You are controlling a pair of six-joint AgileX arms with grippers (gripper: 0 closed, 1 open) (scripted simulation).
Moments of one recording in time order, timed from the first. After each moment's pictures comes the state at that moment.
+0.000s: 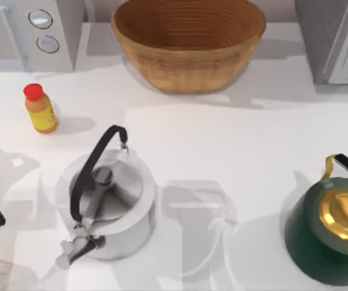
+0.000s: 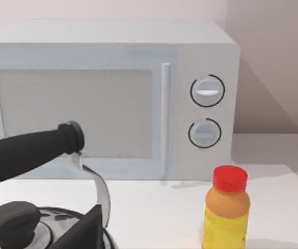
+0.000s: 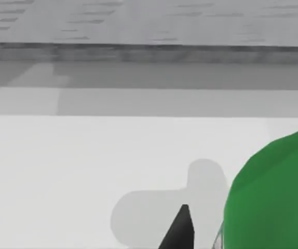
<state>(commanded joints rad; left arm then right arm) 0.00 0.00 0.00 0.00 0.00 0.00 -0.32 1.81 0.57 0.75 -0.25 -0.15</state>
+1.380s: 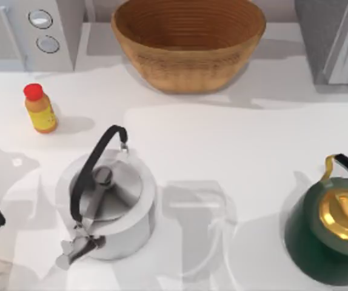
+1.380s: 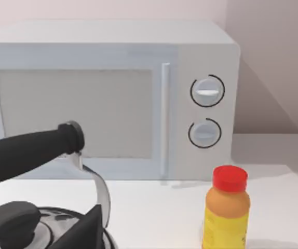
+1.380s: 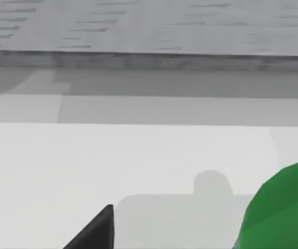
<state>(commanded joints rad) 0.00 0.00 0.00 0.00 0.00 0.00 -0.31 1.82 0.57 0.76 -0.24 -0.15</state>
